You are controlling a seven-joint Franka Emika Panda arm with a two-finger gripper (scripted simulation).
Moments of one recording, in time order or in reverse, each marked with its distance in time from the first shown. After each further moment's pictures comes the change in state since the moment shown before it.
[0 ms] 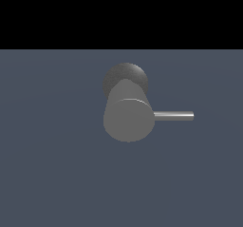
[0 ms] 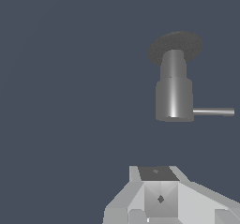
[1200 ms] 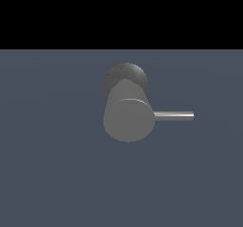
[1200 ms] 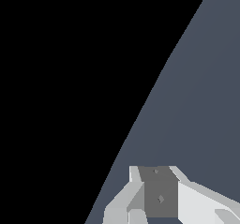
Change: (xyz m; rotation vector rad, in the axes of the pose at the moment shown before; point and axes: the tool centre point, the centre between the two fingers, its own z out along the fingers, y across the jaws) arm 0.039 0.106 -0.157 0.956 0.715 0.145
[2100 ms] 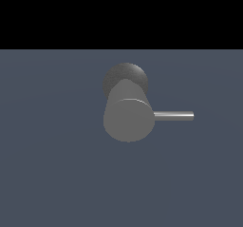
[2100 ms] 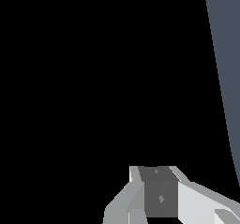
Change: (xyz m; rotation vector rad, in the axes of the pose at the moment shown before) arm 0.075 0.156 -0.120 0.462 0.560 0.450
